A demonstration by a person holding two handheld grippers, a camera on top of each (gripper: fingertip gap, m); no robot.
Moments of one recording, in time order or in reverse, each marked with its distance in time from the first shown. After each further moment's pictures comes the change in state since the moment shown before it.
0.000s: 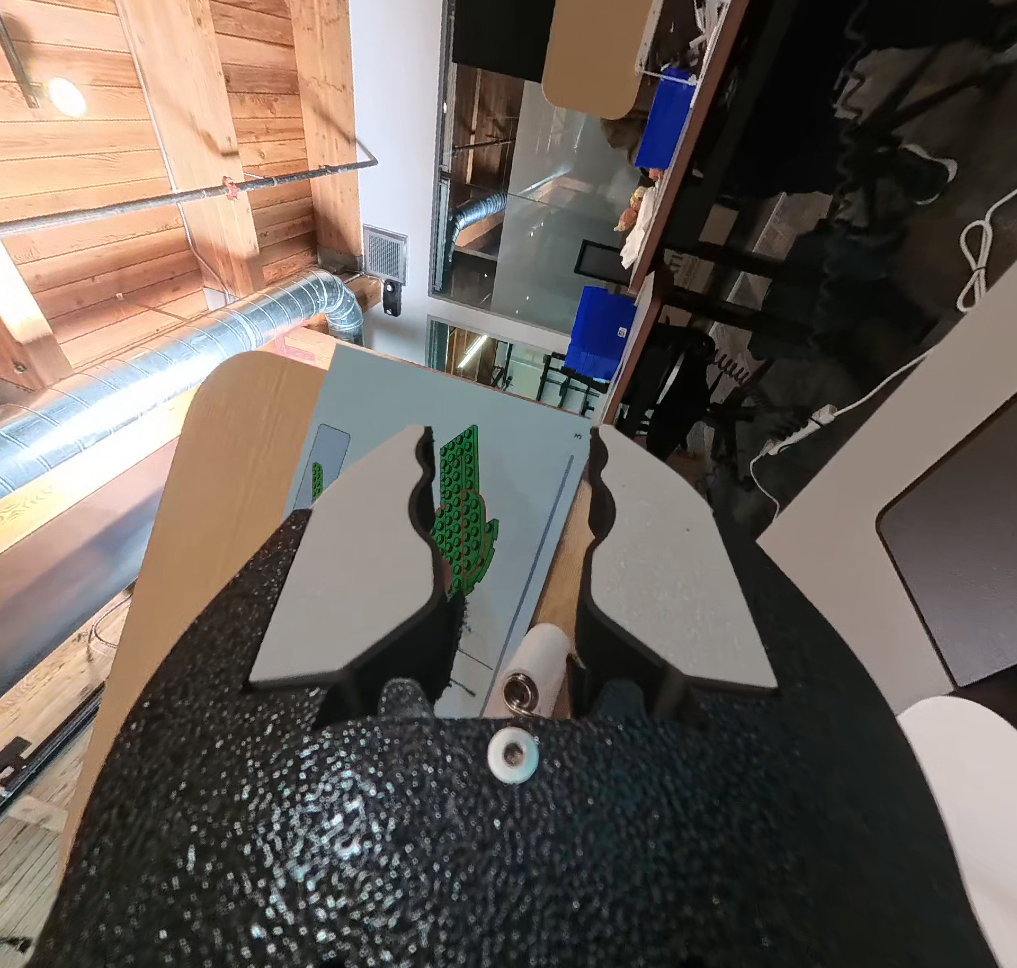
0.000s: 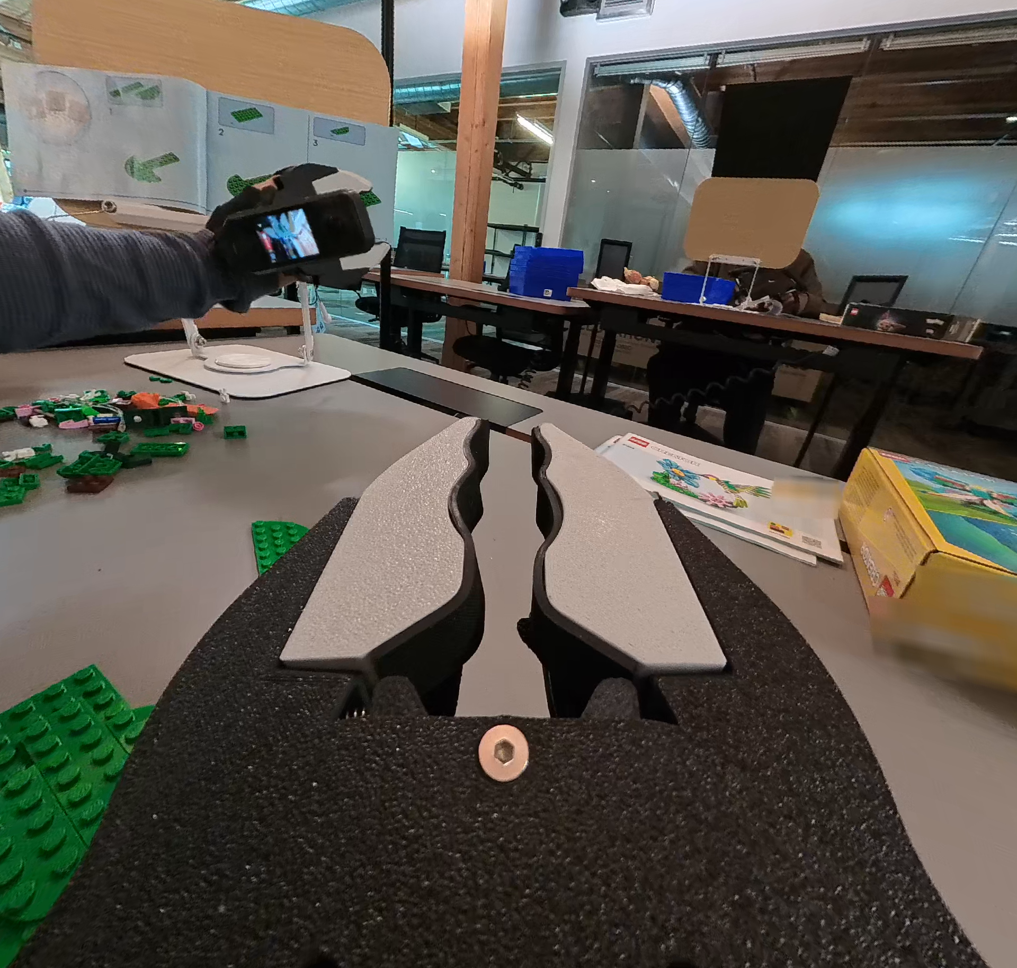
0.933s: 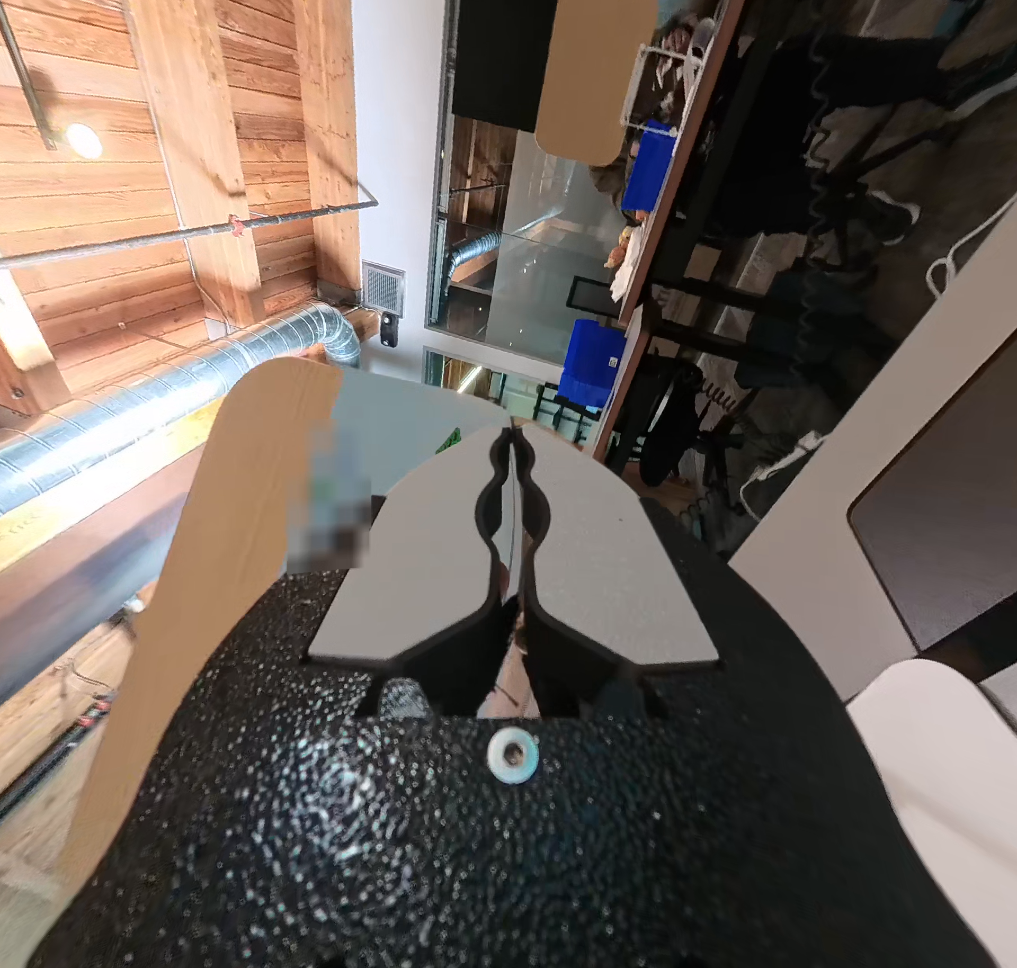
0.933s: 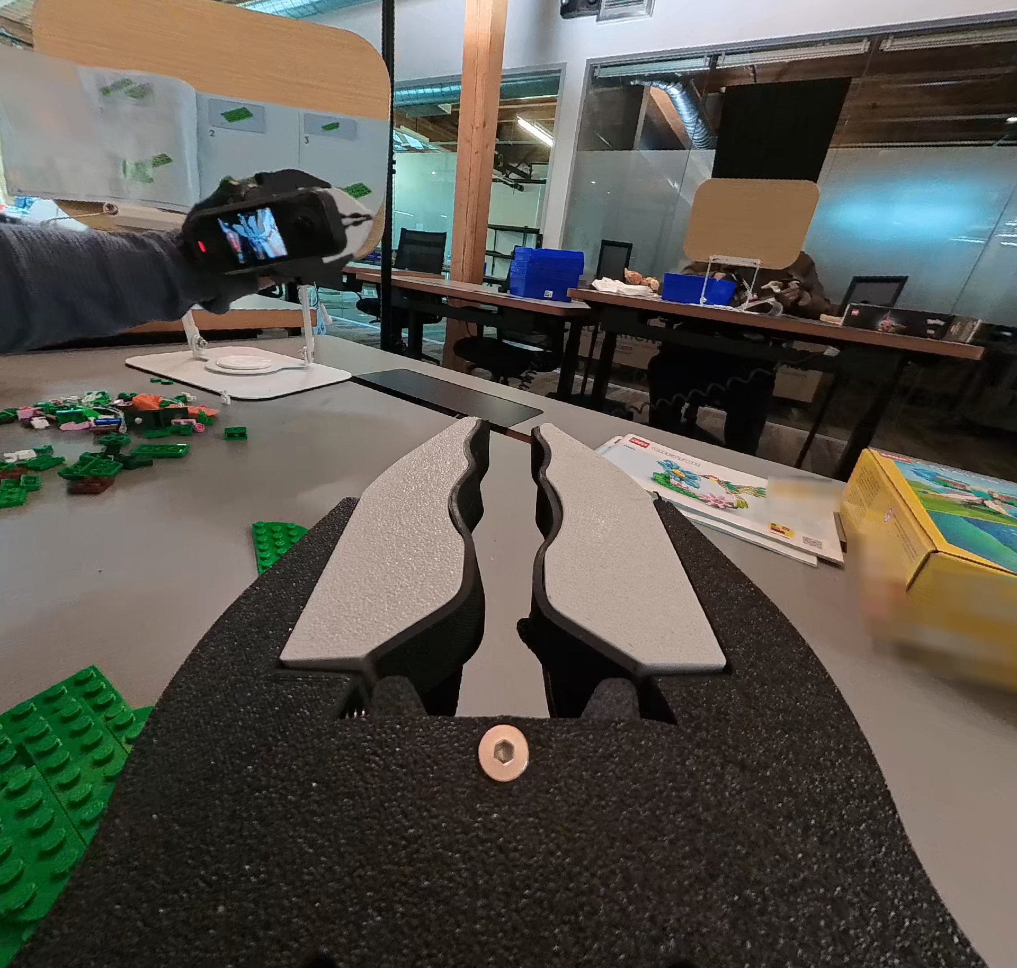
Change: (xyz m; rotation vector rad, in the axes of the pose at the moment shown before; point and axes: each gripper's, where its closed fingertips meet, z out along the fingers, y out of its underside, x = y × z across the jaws) left arm -0.003 -0.004 -0.024 0.072 0.012 -0.012; right arm 0.000 0.000 0.000 0.003 -0.001 0.002
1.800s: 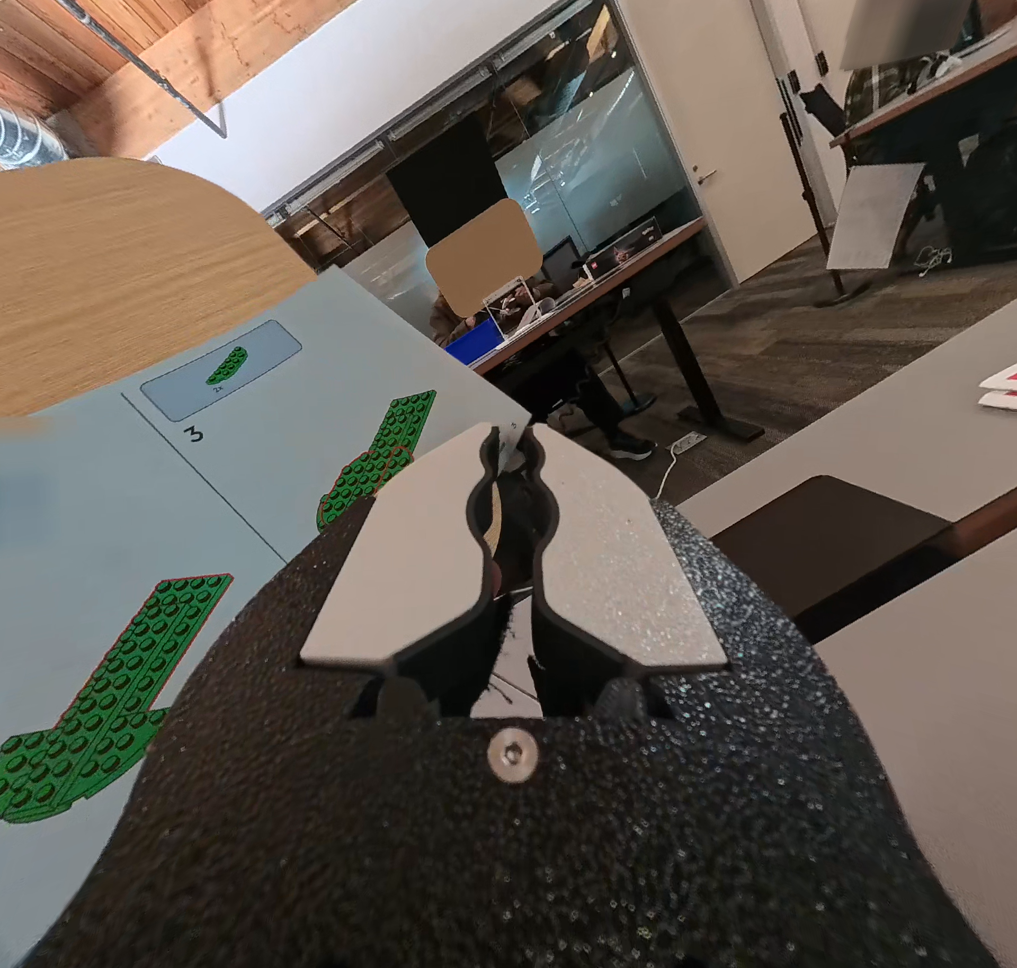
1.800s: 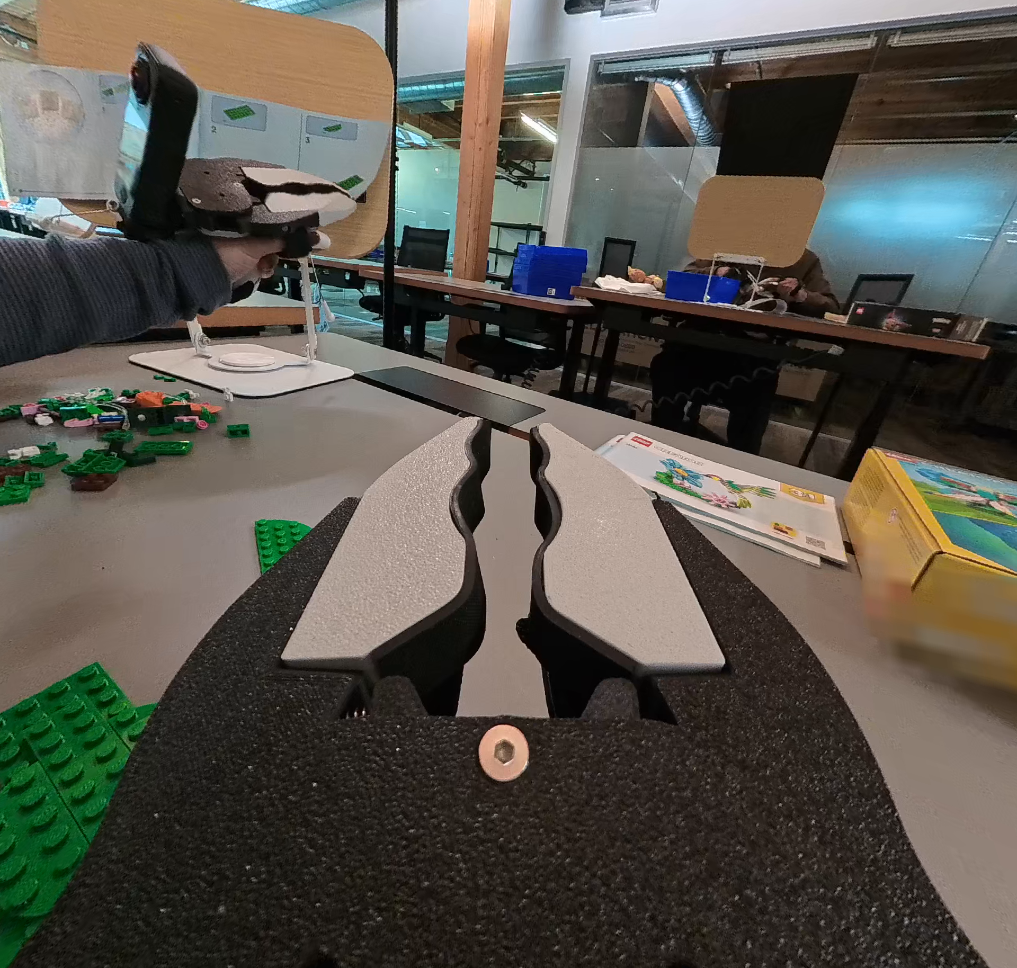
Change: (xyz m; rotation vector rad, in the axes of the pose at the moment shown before) left arm -0.012 -0.006 -0.025 0.243 0.247 -0.860; right arm -0.001 0.000 0.000 -0.005 -0.006 0.000
